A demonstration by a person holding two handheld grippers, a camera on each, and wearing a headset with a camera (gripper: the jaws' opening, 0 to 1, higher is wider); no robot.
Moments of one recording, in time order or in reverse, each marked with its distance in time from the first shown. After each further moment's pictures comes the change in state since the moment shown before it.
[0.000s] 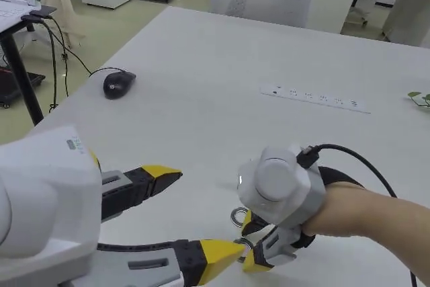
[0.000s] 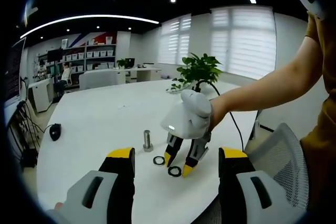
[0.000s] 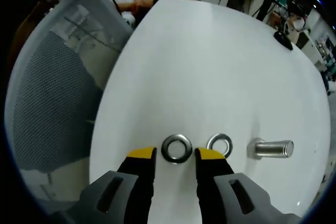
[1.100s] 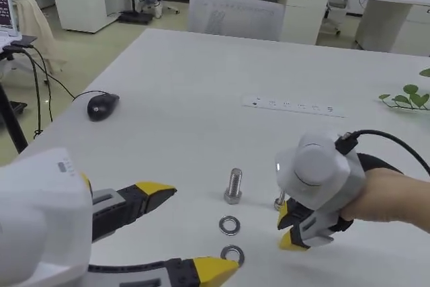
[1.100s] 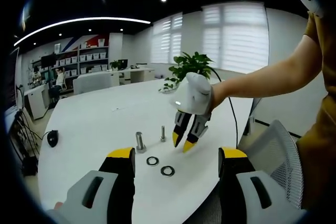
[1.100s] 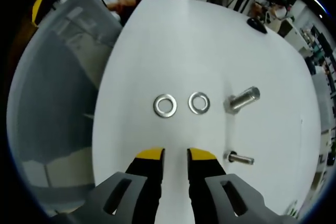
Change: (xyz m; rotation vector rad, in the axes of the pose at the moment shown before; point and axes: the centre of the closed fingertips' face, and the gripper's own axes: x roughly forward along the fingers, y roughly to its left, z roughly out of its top) left arm -0.007 -0.020 0.003 0.047 0.014 -0.045; right arm -0.046 -0.002 -0.044 0.092 0.041 -0.109
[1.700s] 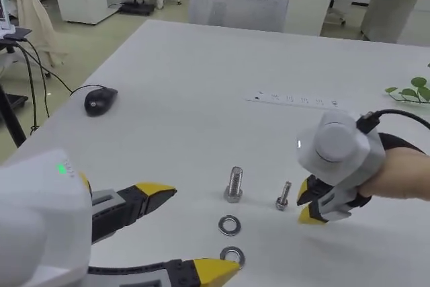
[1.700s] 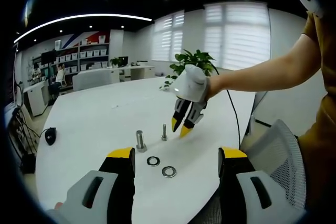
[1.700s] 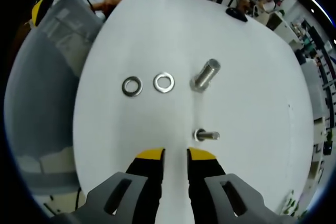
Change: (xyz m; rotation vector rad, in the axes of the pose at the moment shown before) left arm 0.013 0.008 -0.003 -0.015 0.015 -0.003; right arm -0.018 -0.047 -0.037 0.052 0.025 -0.080
